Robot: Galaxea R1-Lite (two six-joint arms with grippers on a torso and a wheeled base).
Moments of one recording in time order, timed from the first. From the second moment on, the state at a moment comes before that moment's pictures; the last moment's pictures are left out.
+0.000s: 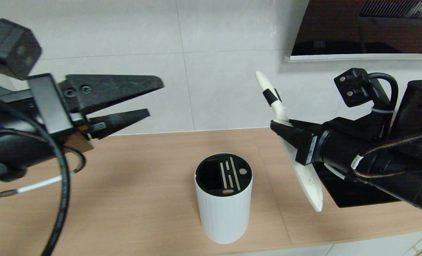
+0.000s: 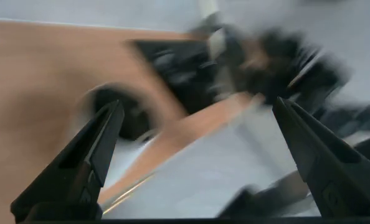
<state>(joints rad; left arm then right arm) -0.52 1.24 -0.86 -0.42 -0.36 -0.69 0.77 1.51 -0.81 -0.69 -0.17 0.14</state>
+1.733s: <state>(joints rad) -0.77 1.67 -0.73 -0.93 -0.16 -0.73 1.01 1.54 -0.70 -0.70 -0.17 0.14</state>
